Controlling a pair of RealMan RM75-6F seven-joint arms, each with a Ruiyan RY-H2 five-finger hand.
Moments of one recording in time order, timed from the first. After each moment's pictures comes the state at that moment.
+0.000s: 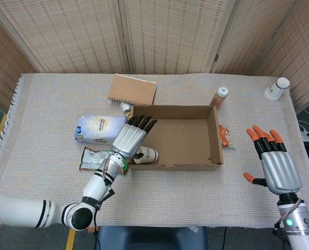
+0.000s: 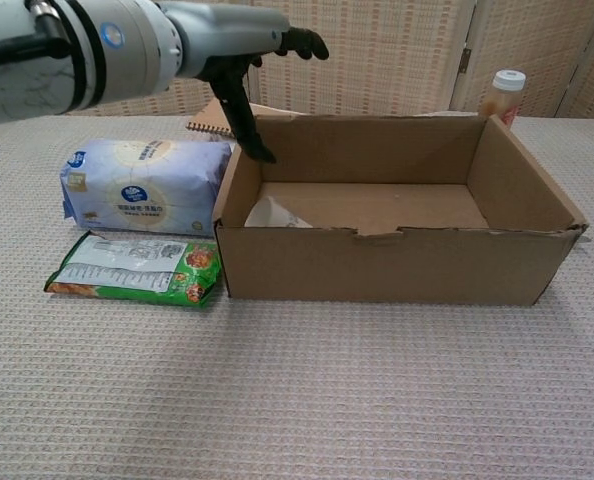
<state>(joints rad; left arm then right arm) -1.14 -1.41 -0.31 -1.92 0.56 1.16 0.87 0.24 -0.85 0.11 -2.31 -1.26 1.42 -0.47</state>
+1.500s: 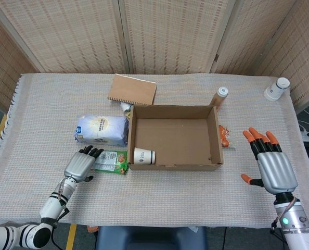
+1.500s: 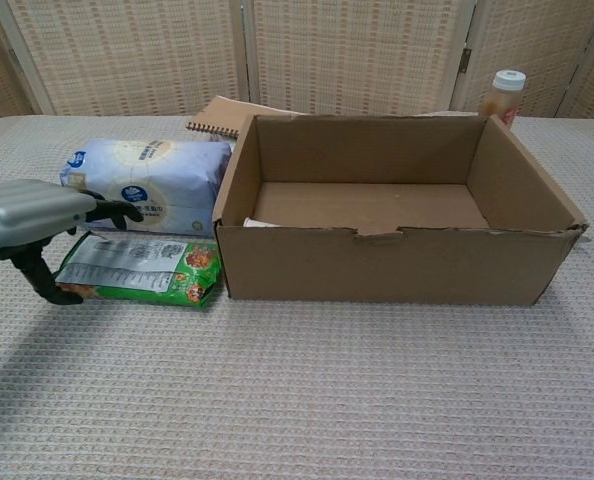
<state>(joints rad) -0.72 -1.39 0.01 -1.68 0.94 1.07 0.65 0.26 -0.86 0.11 -2.31 -1.23 1.40 -0.49</state>
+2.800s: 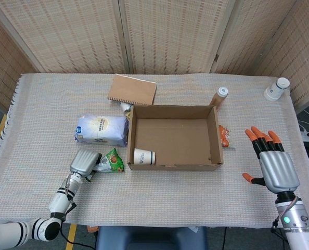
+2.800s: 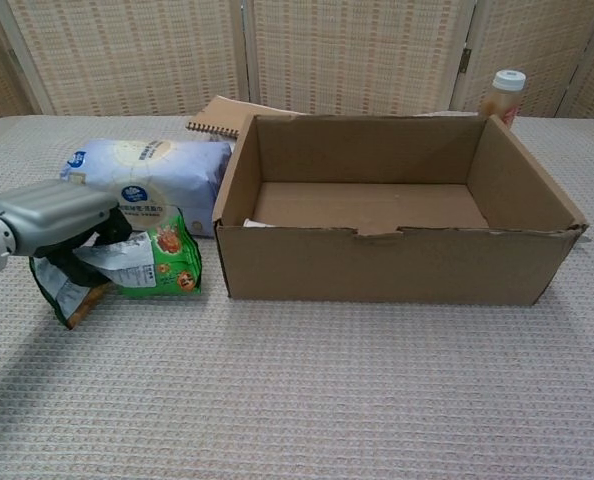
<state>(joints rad) -0.71 -1.51 -0.03 -1.50 1.00 1.08 0.59 0.26 -0.86 0.12 -2.31 -1.21 1.40 -0.48</state>
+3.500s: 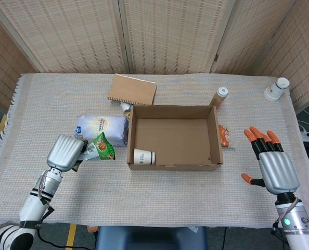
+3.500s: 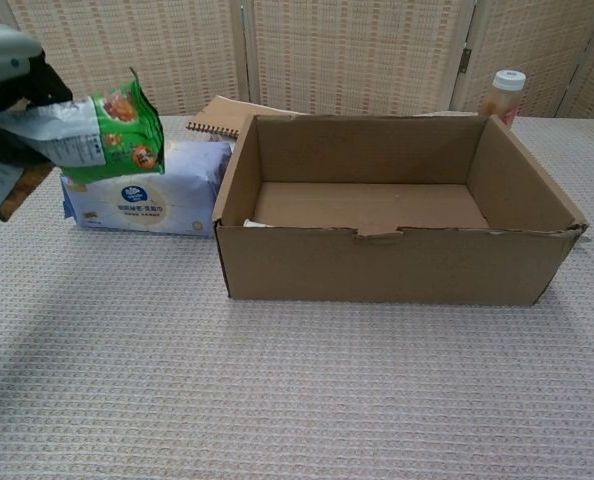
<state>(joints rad) -0.70 -1.12 -0.12 -2.01 1.06 1.24 0.77 0.25 -0.84 0.11 -2.33 -1.24 1.41 -0.47</state>
